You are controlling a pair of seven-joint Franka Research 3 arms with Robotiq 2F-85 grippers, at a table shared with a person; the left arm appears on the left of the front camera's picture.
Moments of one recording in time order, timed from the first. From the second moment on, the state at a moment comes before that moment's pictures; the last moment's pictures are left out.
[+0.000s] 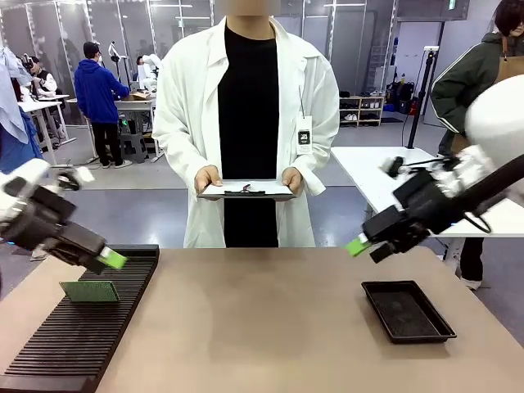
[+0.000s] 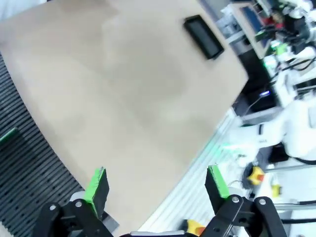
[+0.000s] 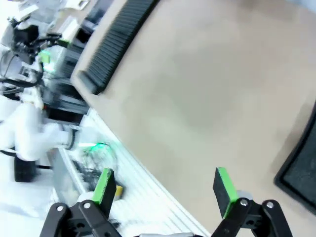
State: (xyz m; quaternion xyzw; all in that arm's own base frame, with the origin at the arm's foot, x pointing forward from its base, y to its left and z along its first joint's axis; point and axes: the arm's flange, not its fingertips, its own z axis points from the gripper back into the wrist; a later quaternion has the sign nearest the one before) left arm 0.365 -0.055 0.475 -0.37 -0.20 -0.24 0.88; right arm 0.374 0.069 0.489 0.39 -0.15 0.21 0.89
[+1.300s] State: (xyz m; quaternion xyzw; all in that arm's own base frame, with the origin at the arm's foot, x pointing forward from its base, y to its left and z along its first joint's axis) left arm 0.223 0.233 0.457 -0.43 -0.32 0.01 0.84; right arm 0.262 -0.179 0.459 0.52 -0.25 -0.04 0.81
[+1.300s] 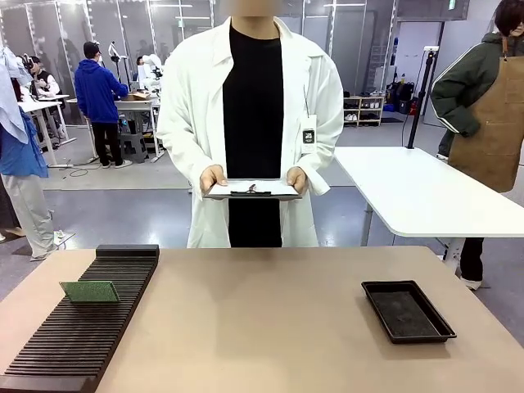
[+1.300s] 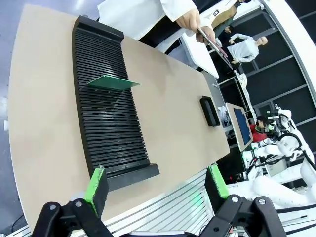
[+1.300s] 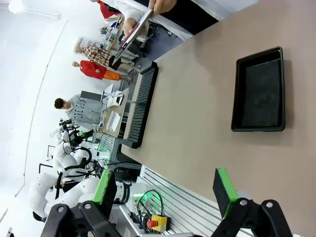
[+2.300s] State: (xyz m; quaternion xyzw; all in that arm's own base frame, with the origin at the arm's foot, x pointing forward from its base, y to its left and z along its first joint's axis) left arm 0.316 0.127 0.522 -0.19 -0.29 -0.20 0.92; right arm 0.260 -0.180 0.460 0.52 -0.25 -0.04 0.81
